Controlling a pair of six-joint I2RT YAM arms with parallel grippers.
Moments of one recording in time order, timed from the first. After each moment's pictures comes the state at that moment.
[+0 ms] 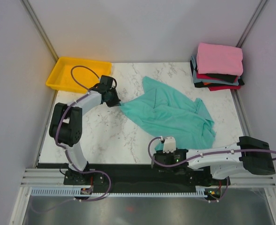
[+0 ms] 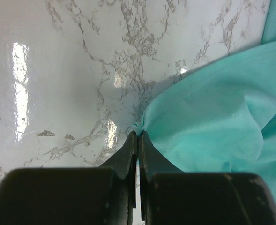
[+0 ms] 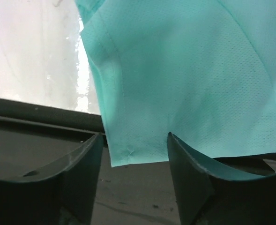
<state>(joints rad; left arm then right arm) -0.29 1.84 1.24 -0.37 0.06 -0.60 1.46 1.27 0.63 -0.71 0.44 1.29</state>
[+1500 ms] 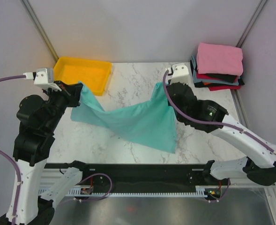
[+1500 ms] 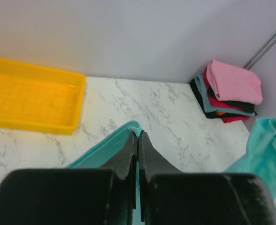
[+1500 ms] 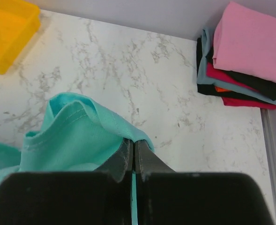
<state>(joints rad) -0.29 0.77 1.39 -0.60 -0.06 -0.31 1.05 1.25 1.55 -0.78 0.91 0.28</state>
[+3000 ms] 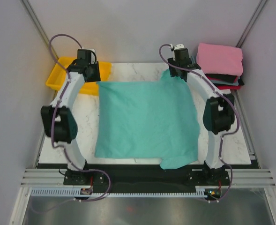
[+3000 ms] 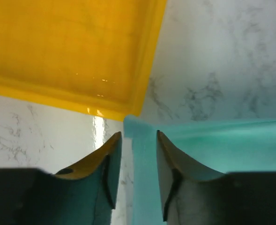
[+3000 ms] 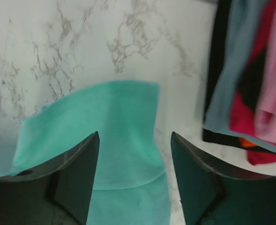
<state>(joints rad) -0.11 1.80 1.71 -0.66 -0.05 -0.15 0.28 2.01 1.82 -0.40 0.28 -0.05</state>
